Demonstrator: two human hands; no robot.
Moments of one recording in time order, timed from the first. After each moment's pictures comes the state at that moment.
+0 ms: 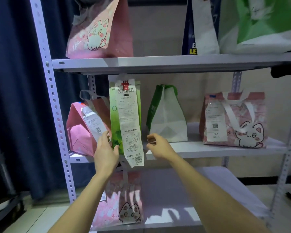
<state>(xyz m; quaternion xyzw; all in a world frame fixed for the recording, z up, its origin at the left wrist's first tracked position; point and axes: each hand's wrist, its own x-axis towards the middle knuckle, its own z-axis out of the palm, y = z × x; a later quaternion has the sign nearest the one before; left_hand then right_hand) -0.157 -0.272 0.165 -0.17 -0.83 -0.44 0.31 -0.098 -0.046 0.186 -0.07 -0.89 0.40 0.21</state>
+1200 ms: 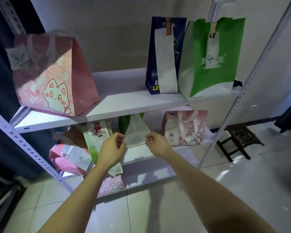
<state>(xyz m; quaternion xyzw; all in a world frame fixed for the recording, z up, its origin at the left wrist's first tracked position) -0.076 -0.197 0.442 -0.30 -0.88 -0.37 -0.04 0.020 0.010 0.418 -0.25 -0.88 0.39 0.07</state>
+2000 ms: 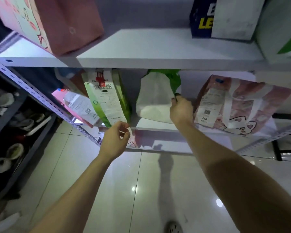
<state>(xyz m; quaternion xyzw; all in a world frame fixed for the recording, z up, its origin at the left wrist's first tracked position) -0.051 -0.201 0.320 -0.06 -0.92 -0.37 -0.10 -0.079 0.078 0.315 -0.27 -0.90 0.30 0.12</state>
